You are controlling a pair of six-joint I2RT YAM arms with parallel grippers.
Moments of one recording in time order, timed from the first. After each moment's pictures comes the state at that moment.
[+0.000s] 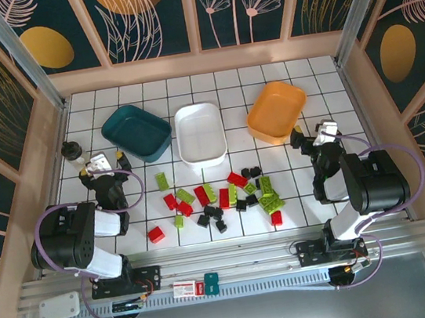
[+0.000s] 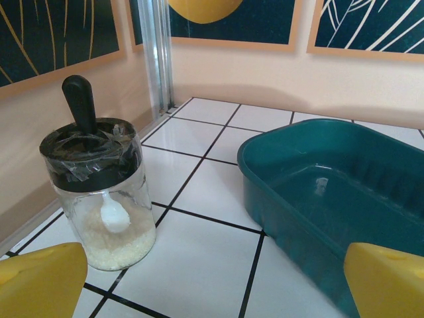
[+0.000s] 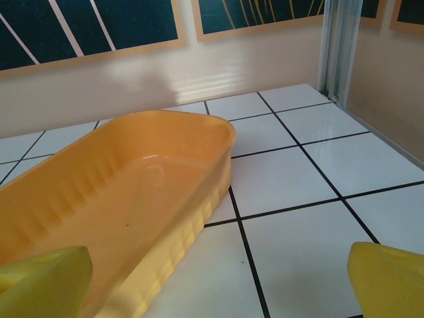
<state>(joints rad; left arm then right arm) -0.08 1.52 0.20 1.19 -0.40 -0.09 -0.01 1.57 0.18 1.27 0.08 0.13</state>
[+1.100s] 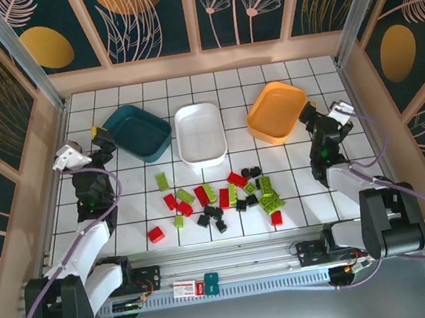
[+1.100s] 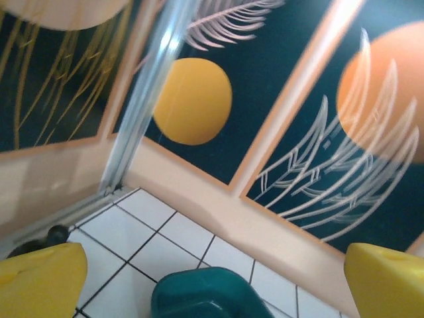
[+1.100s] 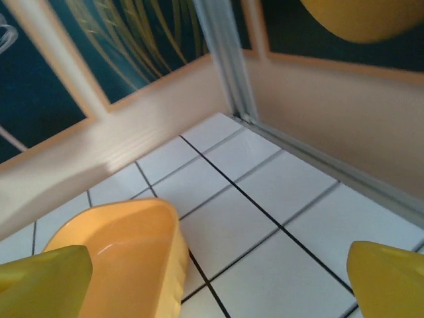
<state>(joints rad) -0.08 0.98 0.40 0.68 -0.42 -0.53 0.07 1.24 0.47 0.52 0.50 0.50</state>
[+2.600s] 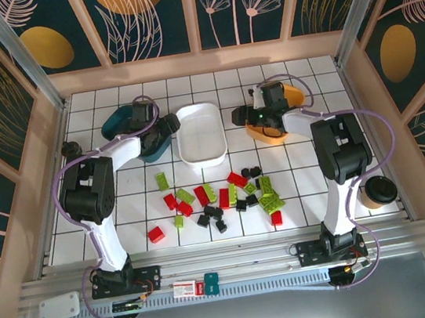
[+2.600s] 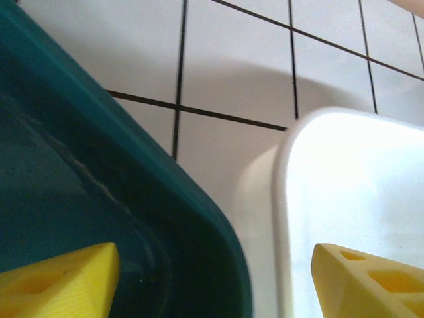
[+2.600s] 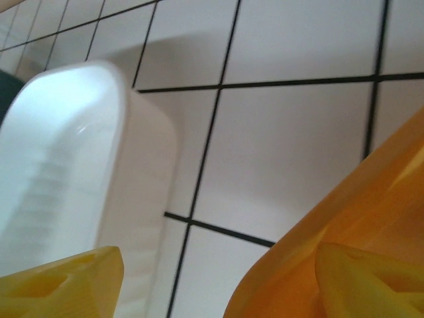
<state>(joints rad) -0.30 1.94 1.24 -0.04 0.10 -0.54 0.28 1.94 1.20 0.01 -0.41 0.34</state>
